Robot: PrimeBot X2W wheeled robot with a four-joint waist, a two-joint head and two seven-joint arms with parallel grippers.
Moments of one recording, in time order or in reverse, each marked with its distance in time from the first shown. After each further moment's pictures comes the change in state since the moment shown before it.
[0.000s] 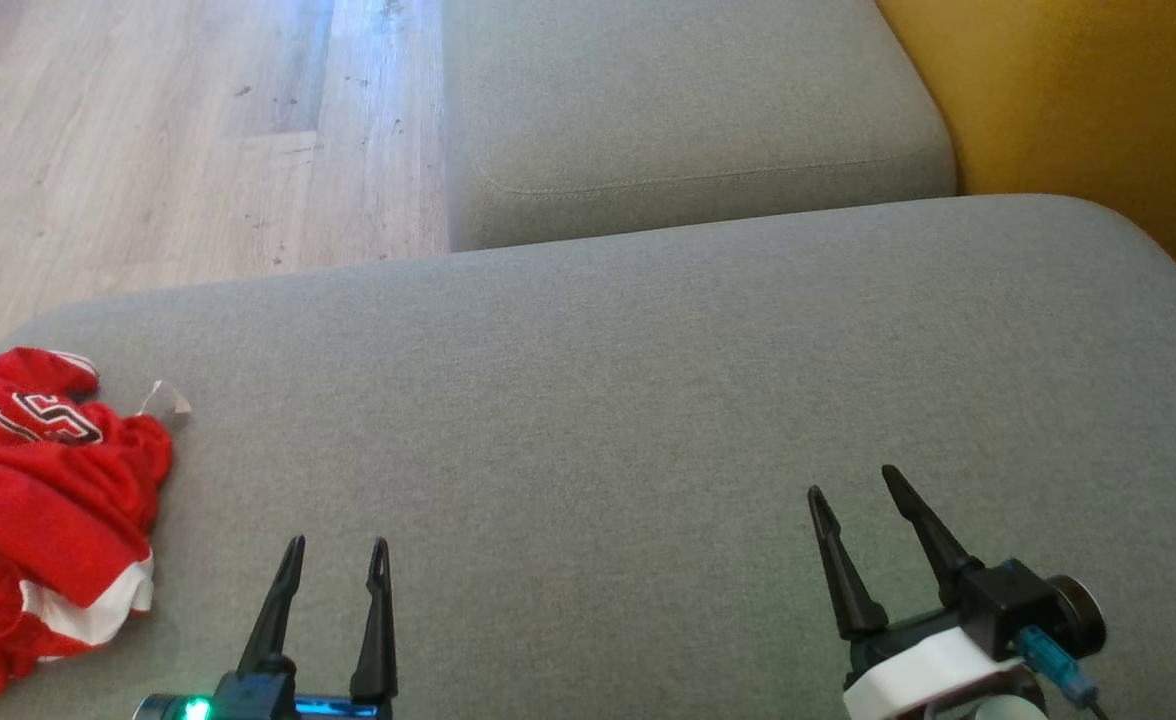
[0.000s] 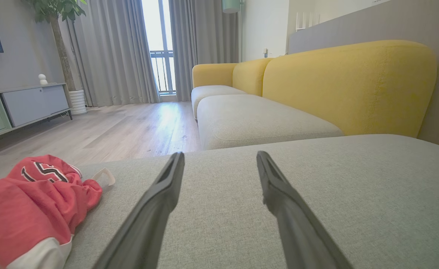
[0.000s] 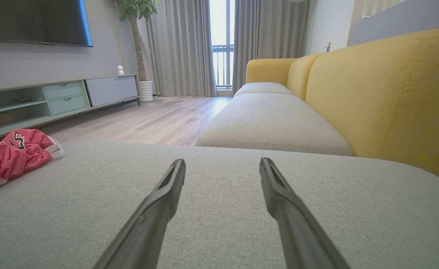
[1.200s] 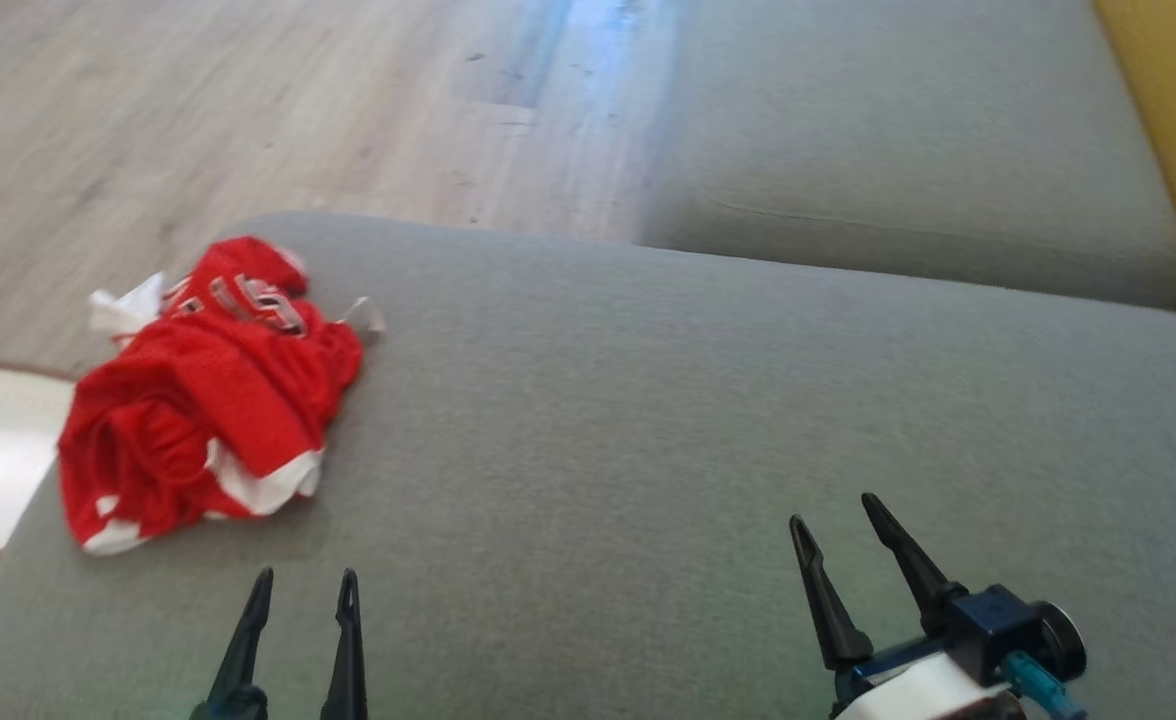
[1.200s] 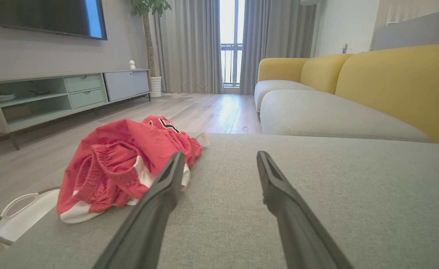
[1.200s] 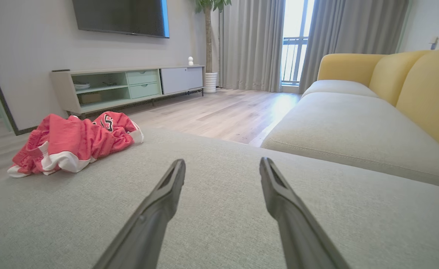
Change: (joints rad) left arm 0.054 0.014 0.049 -0.011 0.014 -0.009 0.000; right arm 0.038 0.001 0.039 -0.006 0.031 0.000 -0.001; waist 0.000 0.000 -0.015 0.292
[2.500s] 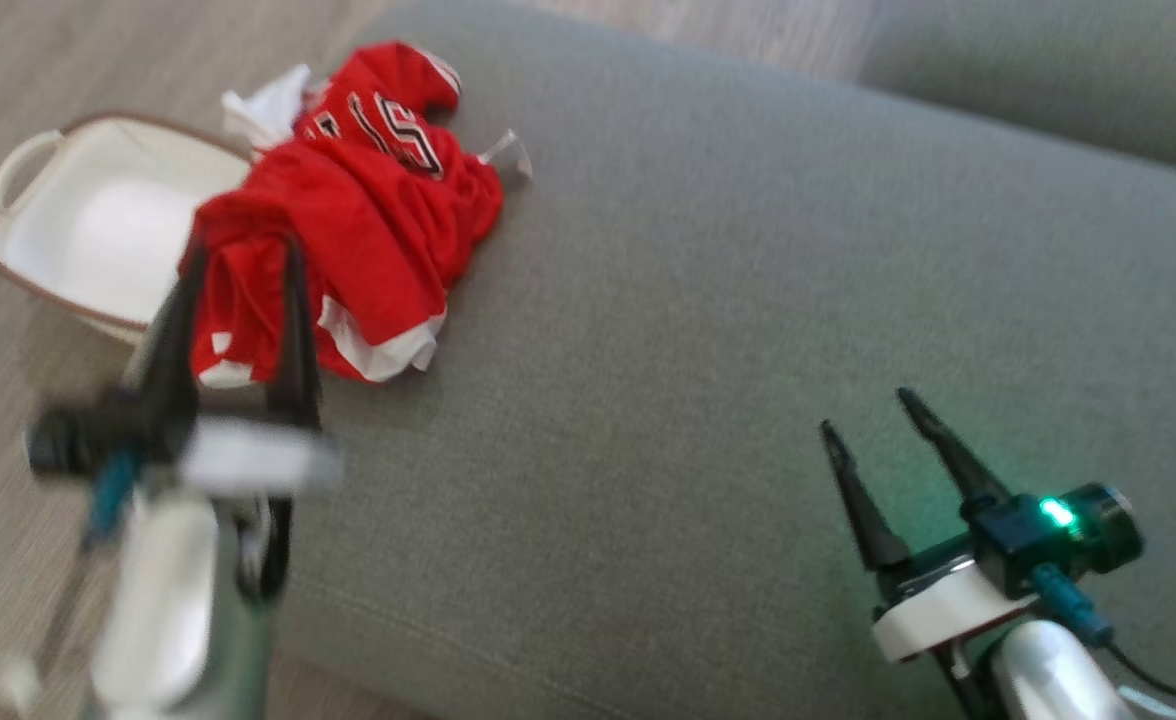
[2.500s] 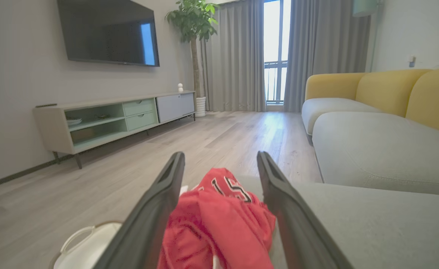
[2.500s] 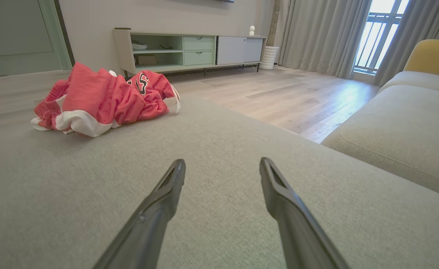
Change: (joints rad) left arm -0.477 0.021 0.041 0.081 -0.068 -0.061 0.051; right arm -0.141 -0.083 -0.009 -0.011 -0.104 0.000 0.000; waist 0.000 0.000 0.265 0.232
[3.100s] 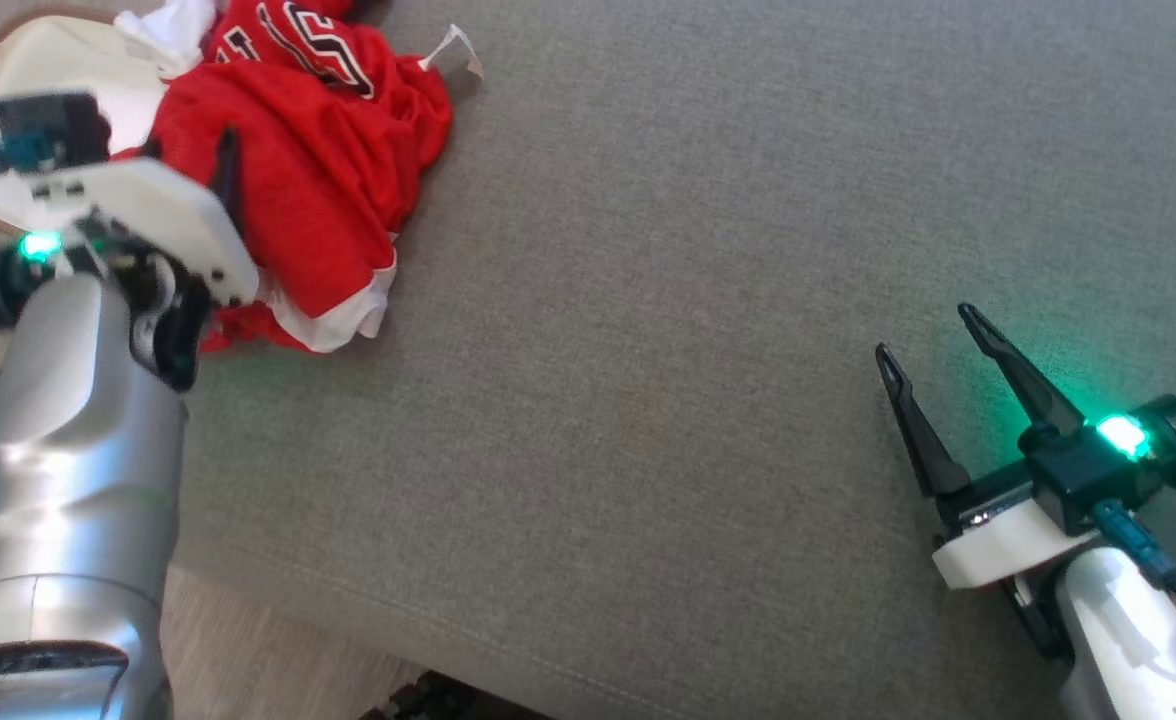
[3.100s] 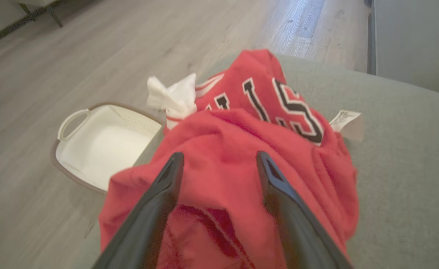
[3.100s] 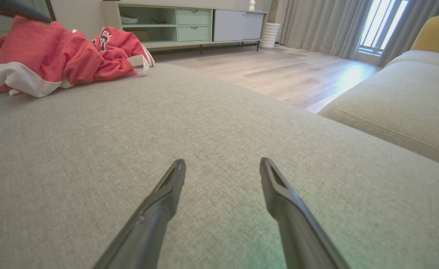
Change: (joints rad) left arm -0.613 0.097 0.007 0.668 -0.182 -0.045 0.463; right arm -0.101 -0.142 0.001 -0.034 -0.006 0.000 0.000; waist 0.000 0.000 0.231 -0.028
